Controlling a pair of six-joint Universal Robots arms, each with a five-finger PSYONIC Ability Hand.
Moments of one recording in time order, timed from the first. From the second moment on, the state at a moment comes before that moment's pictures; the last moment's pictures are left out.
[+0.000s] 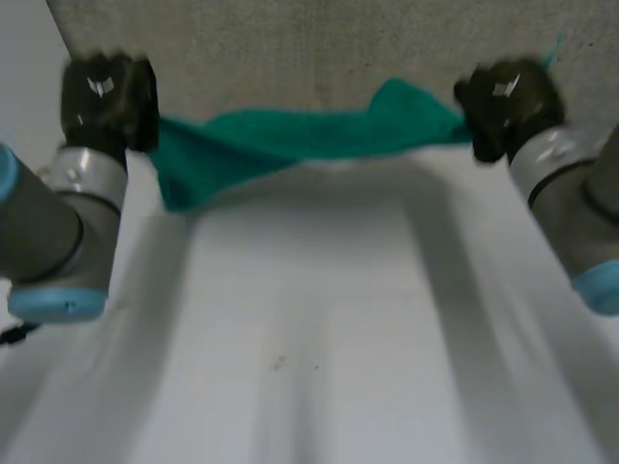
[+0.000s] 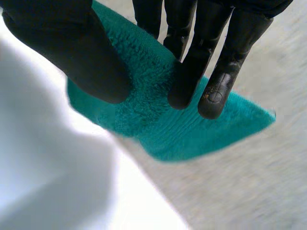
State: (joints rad) left arm 4.35 -1.85 -1.57 3.67 -1.66 3.38; right arm 1.96 -1.26 1.31 -0.06 1.56 2.63; left_hand 1.15 1.20 1.19 1.19 0.96; right_hand 0.98 1.18 1.19 1.19 1.00
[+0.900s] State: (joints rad) left arm 4.40 -1.97 -1.77 3.51 -1.67 3.38; right arm 1.75 -0.97 1.43 0.10 1.32 2.80; left_hand 1.15 1.20 1.19 1.19 0.96; right_hand 0.56 0.64 0.63 0.63 0.46
